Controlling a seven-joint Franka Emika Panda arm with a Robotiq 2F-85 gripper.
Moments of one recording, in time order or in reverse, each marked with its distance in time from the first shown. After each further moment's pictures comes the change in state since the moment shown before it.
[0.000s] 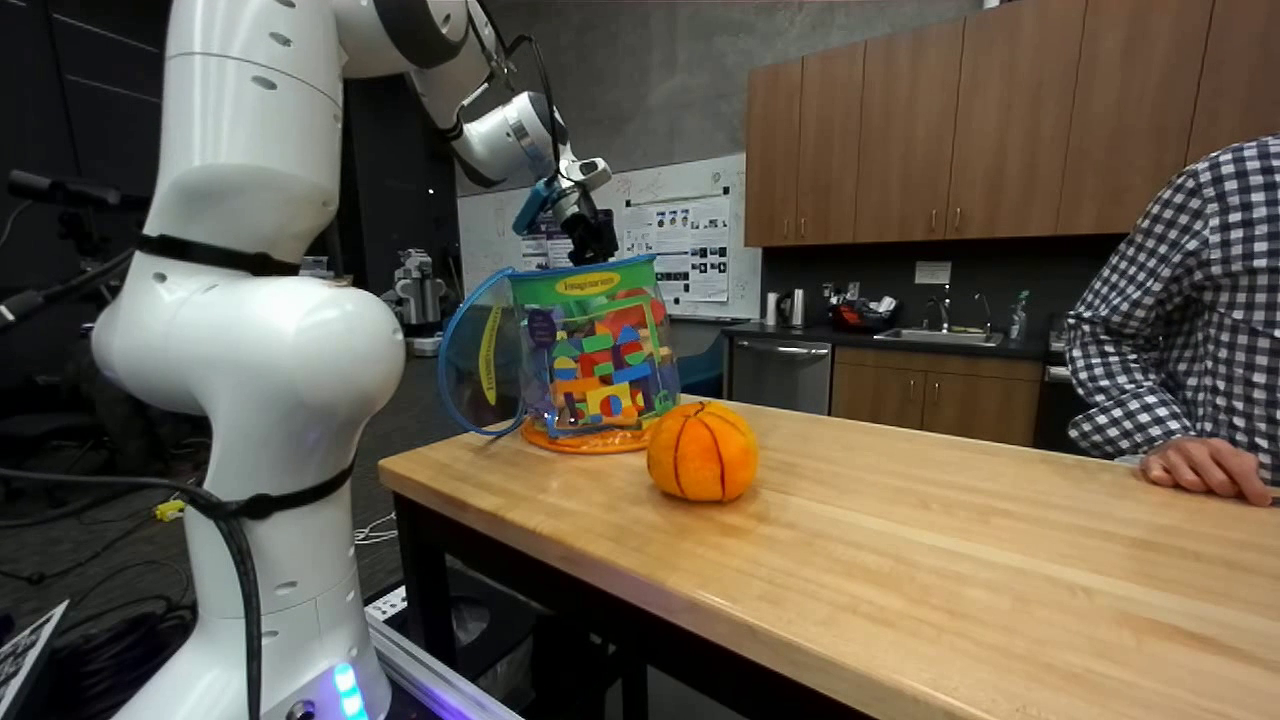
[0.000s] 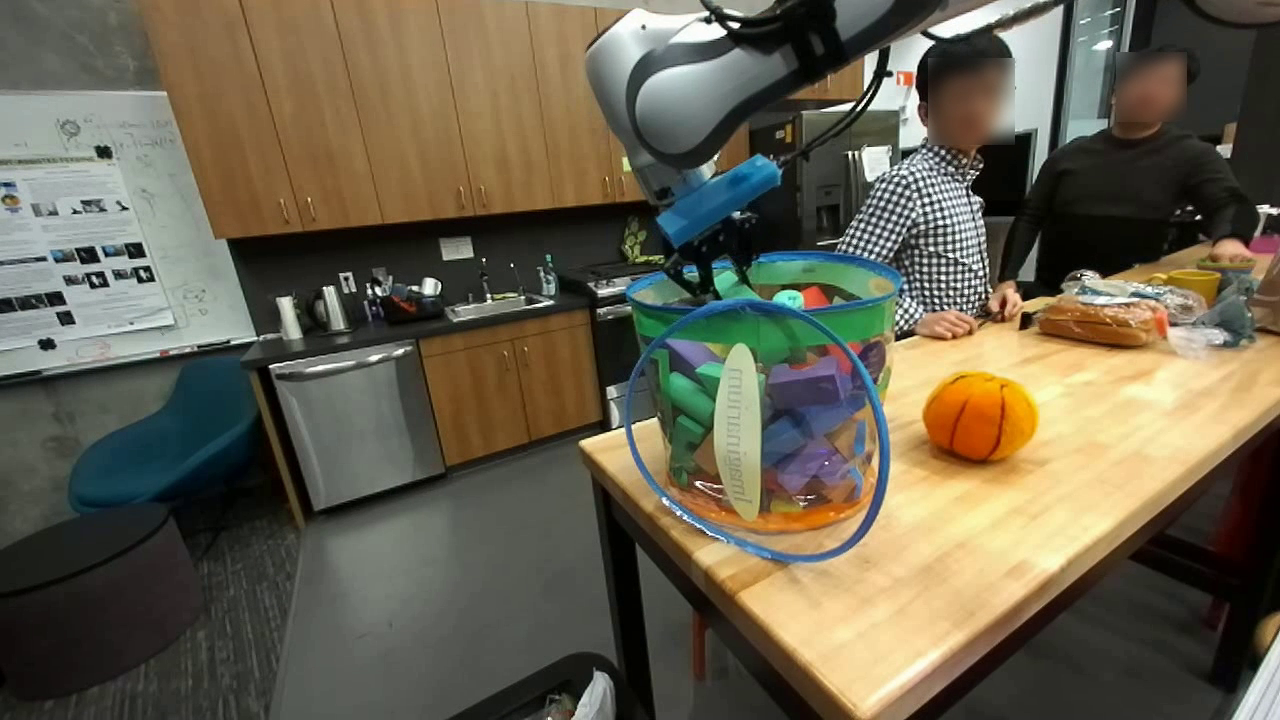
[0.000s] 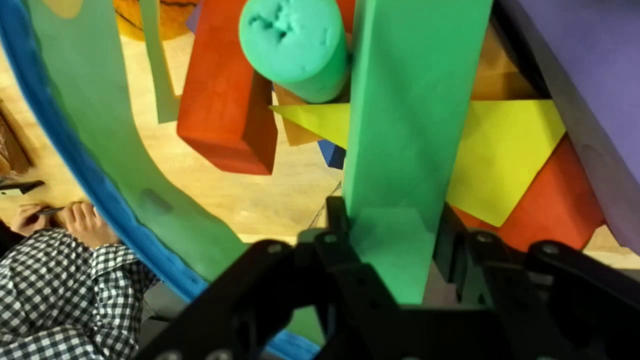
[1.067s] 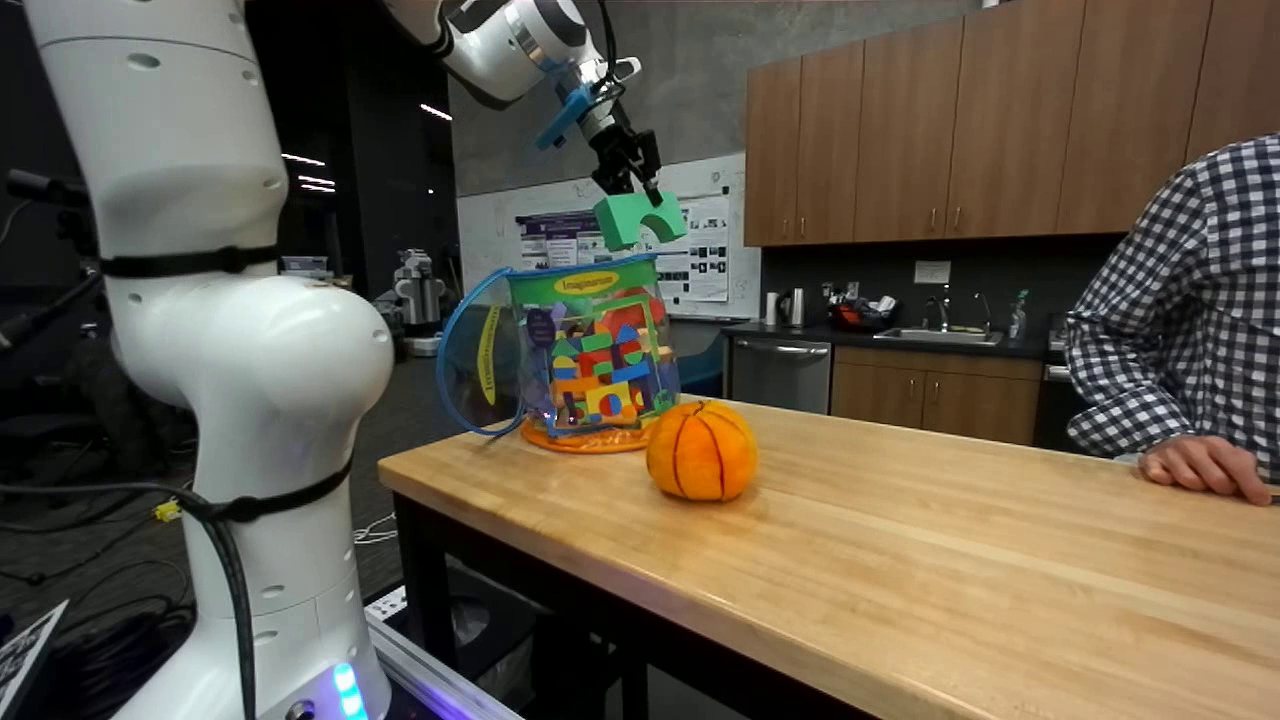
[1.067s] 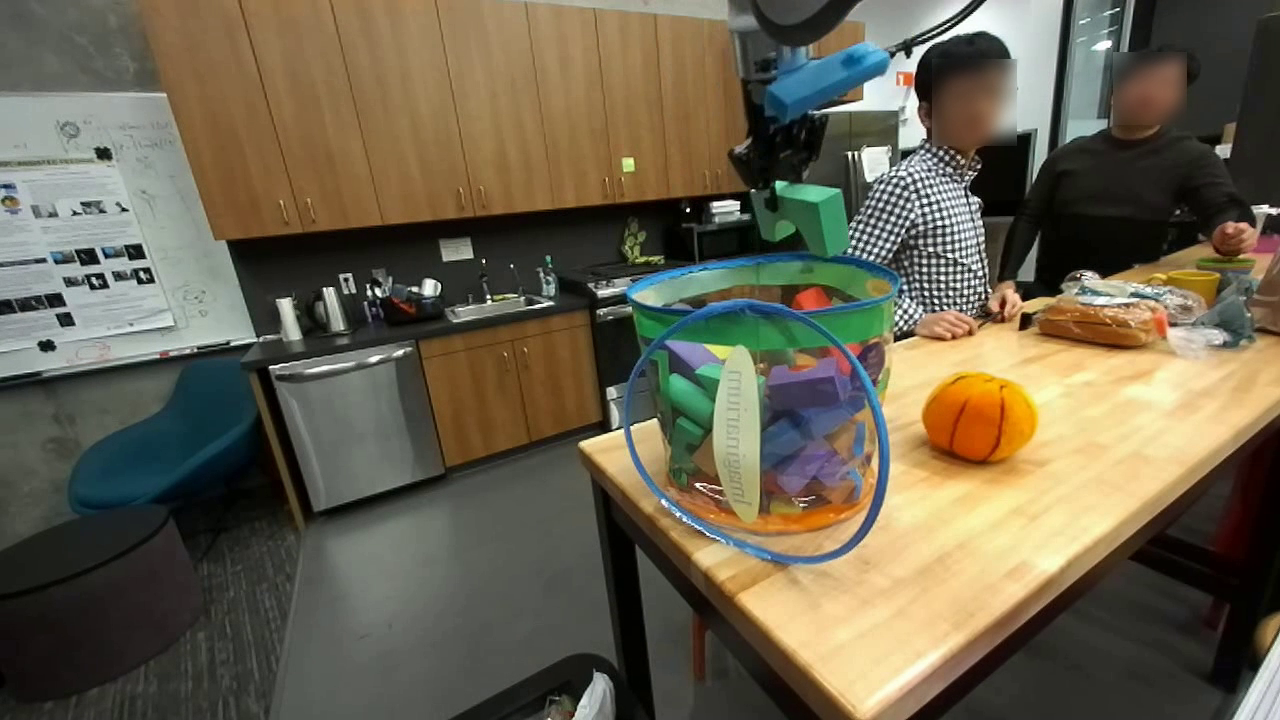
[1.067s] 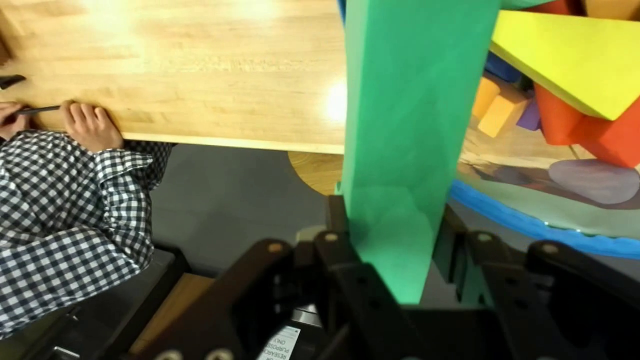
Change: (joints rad) arm -0.143 -0.318 -0.057 -0.154 0.062 0.193 -0.369
